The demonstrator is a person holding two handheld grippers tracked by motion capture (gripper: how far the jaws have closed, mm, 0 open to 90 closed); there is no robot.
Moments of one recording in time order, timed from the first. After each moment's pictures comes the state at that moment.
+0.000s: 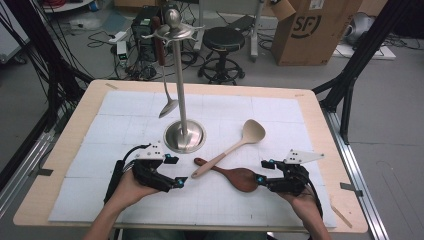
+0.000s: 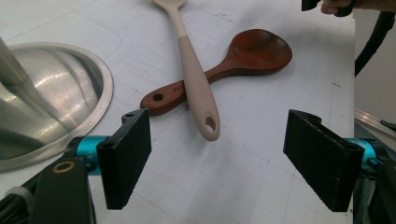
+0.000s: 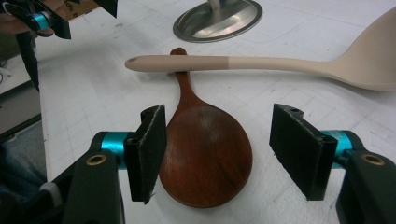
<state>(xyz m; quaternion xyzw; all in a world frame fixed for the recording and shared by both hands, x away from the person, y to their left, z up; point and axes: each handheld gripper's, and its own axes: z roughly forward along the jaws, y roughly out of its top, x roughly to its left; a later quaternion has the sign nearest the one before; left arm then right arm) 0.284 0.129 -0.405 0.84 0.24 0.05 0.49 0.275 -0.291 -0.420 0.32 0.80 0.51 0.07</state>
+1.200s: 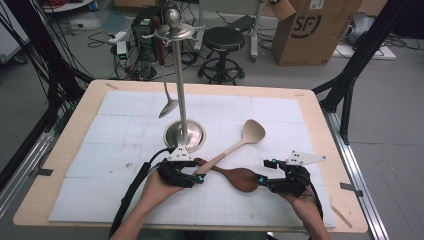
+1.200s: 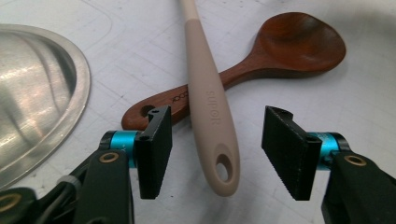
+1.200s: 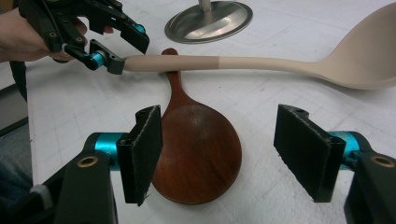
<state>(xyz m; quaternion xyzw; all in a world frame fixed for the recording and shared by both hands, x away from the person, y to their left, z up) 0.299 0.077 -0.439 0.85 0.27 0.07 0.45 0.273 -0.294 -0.423 0.32 0.80 0.51 0.09</state>
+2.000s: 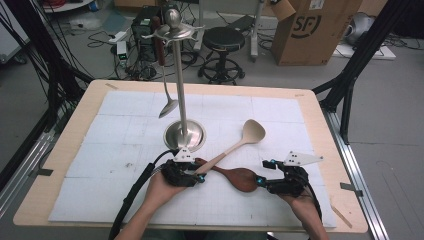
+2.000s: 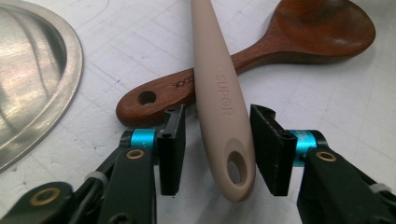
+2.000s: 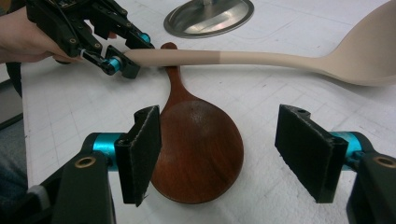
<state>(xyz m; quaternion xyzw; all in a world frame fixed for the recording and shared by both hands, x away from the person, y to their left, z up) 0.302 0.069 -0.451 0.86 0.28 0.07 0.43 0.273 -0.290 -0.426 0.32 0.80 0.50 0.09</state>
